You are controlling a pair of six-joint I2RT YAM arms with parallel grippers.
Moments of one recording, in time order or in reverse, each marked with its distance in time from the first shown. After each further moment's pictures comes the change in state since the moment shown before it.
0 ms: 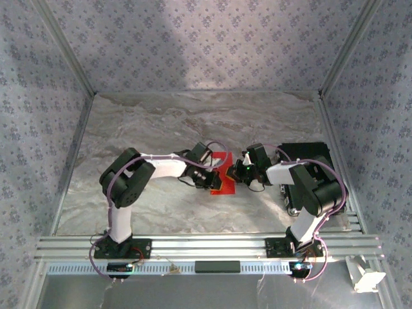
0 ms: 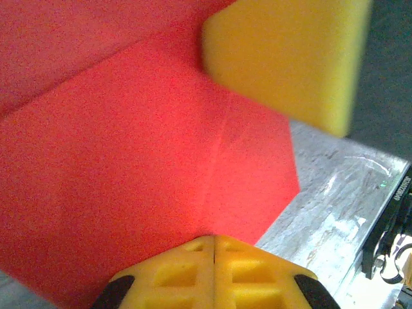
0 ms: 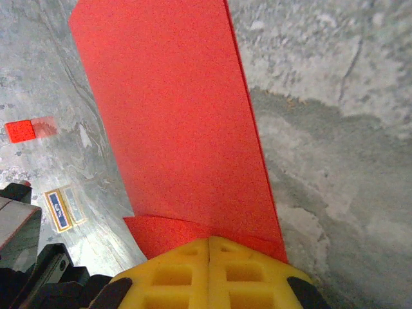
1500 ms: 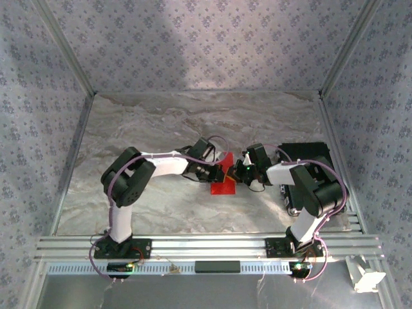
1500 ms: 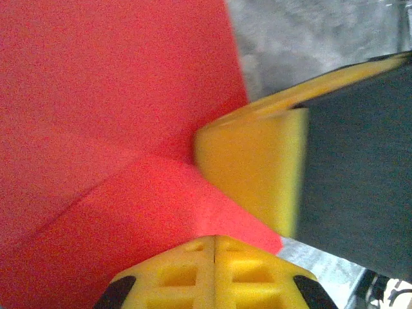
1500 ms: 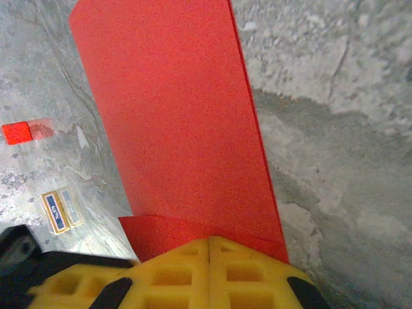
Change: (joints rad) left arm 0.001 0.027 0.066 0.037 -0.076 -0.061; right arm 0.002 -0.010 0.000 -0.013 0.012 0.000
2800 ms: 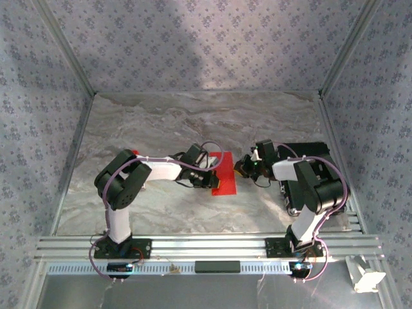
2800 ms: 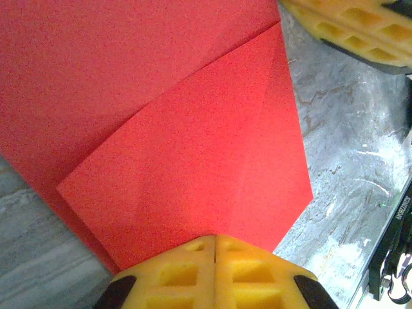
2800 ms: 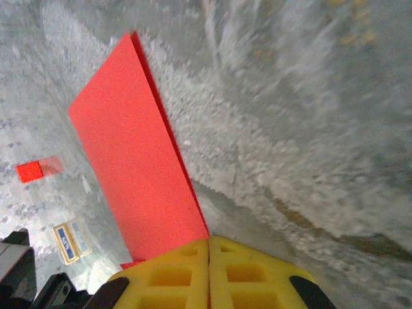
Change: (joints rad) left arm 0.018 -0.069 -0.158 0.097 0.027 0.027; right arm -0.116 0.007 0.029 -0.037 -0.020 -0.027
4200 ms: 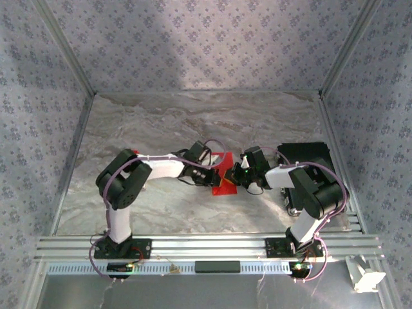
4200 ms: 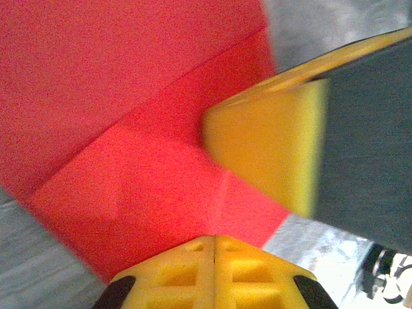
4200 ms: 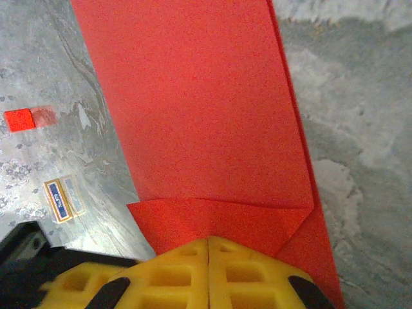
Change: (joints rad) left arm -0.011 0.016 0.073 -0.093 -0.007 0.003; right arm 0.156 -0.021 -0.067 0.089 0.024 0.069
